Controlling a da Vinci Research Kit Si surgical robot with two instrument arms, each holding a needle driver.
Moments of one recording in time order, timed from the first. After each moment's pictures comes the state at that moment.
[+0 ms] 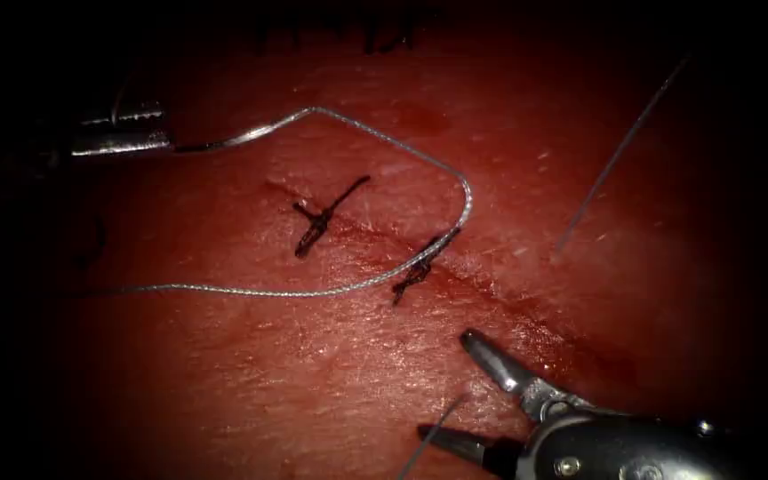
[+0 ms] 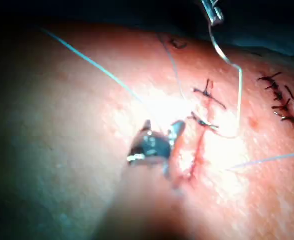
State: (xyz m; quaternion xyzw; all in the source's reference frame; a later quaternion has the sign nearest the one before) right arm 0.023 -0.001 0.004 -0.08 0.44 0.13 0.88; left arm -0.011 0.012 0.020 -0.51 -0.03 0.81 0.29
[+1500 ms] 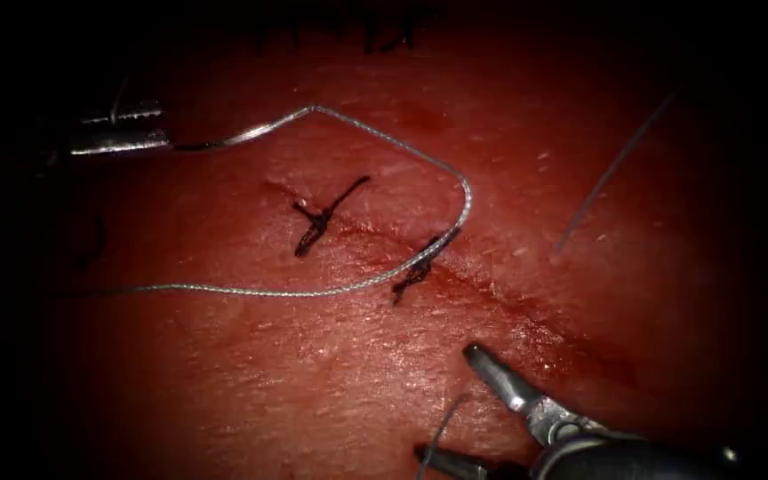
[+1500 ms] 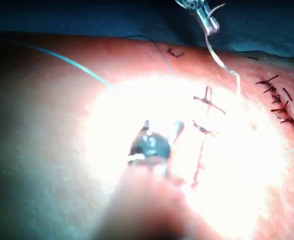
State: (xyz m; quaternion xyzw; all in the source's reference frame) right arm 0.023 -0.001 0.002 -0.06 0.44 0.14 0.89; left arm -0.011 0.012 0.020 -0.51 -0.03 0.81 0.29
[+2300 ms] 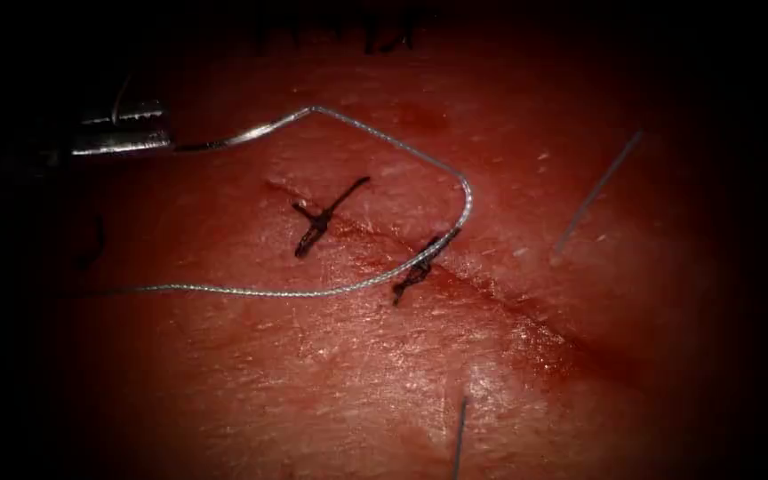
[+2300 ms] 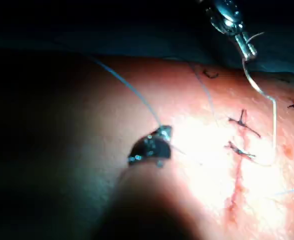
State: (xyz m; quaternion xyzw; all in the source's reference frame) right arm 0.026 -0.008 -0.007 -0.07 0.43 0.14 0.89; left arm -0.011 0.012 0.020 -0.51 -0.03 0.81 0.29
